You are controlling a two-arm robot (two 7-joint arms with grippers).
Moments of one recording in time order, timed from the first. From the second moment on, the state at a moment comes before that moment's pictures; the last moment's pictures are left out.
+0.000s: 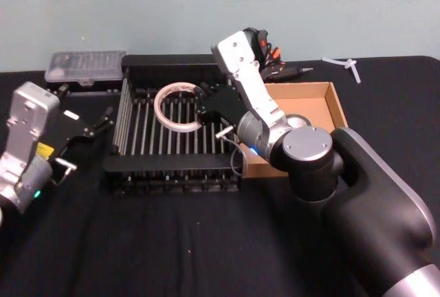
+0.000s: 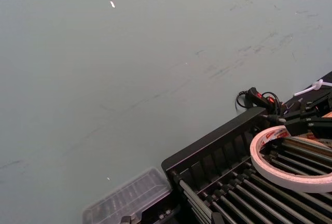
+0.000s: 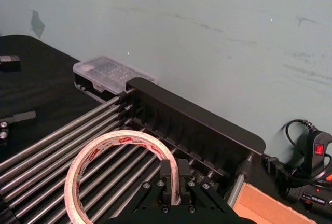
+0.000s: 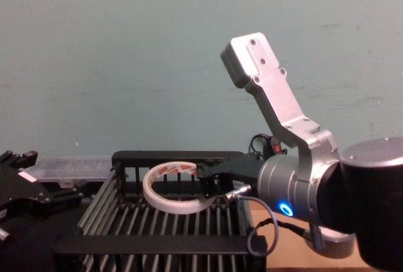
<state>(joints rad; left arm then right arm) -0.20 0.60 0.45 -1.41 -0.25 -0.12 0.03 0.43 0.02 -0.44 -1.21 -0.03 0.22 0.18</state>
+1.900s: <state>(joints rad) -0.20 0.60 0.45 -1.41 -0.25 -0.12 0.03 0.43 0.01 -0.43 -1.21 -0.04 0.22 0.18</state>
